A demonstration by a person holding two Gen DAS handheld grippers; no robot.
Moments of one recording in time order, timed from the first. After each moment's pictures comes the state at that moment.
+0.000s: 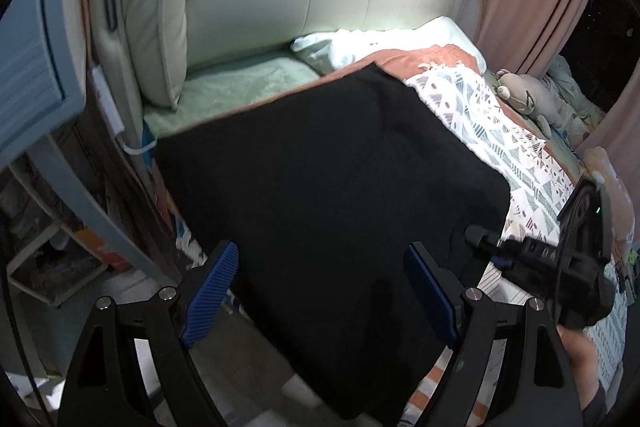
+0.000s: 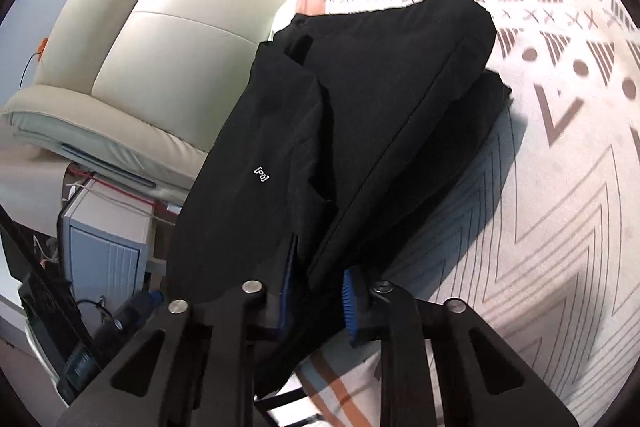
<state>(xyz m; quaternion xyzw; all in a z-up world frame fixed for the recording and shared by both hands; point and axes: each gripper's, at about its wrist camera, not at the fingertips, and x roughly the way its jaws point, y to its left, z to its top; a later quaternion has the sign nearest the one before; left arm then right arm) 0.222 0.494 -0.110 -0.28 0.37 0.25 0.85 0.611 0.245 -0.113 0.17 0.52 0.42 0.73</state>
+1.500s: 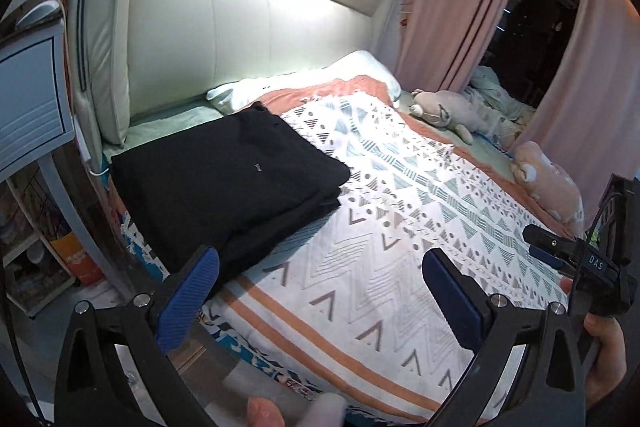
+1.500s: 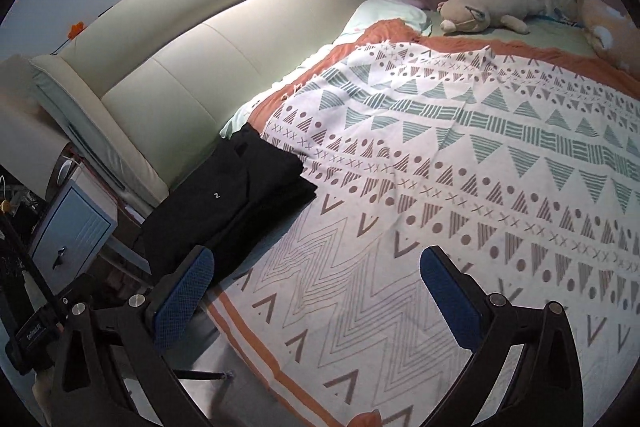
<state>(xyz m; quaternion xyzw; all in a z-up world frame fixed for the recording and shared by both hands) 0.178 0.320 0.001 -0.25 0.29 0.17 0.91 0.458 -0.027 0.066 0.04 0.37 0.31 0.88</state>
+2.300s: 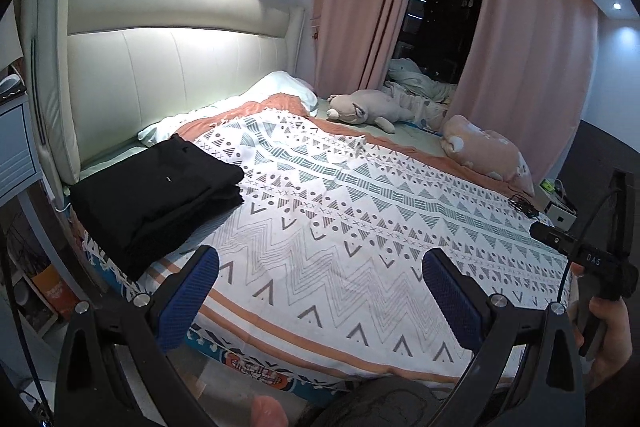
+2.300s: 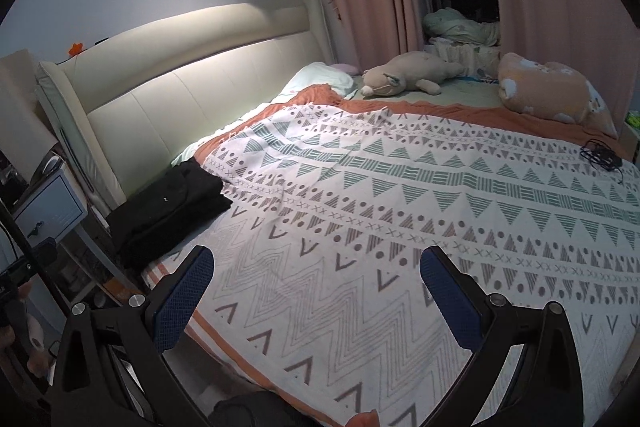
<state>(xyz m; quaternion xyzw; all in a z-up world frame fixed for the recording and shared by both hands) 0.124 0.156 0.049 -0.17 0.25 0.08 0.95 0.274 -0.228 0.104 0.00 0.27 0.22 0.94</state>
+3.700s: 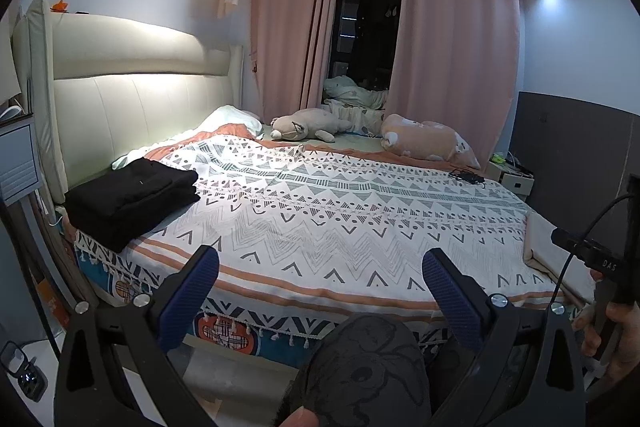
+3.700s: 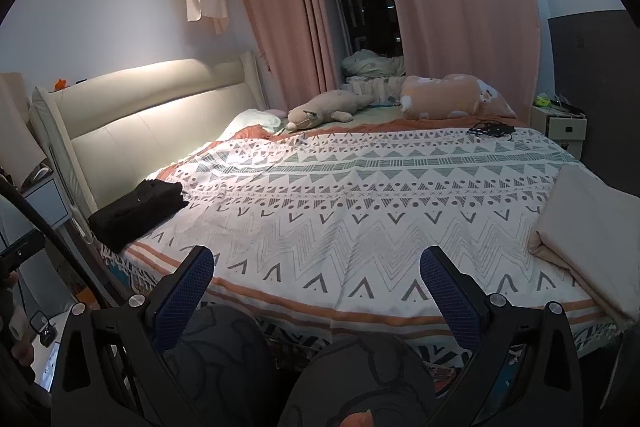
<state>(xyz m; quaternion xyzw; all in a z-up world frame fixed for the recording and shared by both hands) -0.035 0.033 0.029 -0.10 0.18 0.01 0.98 0.014 -0.331 0.034 0.05 0.18 0.11 0.98</state>
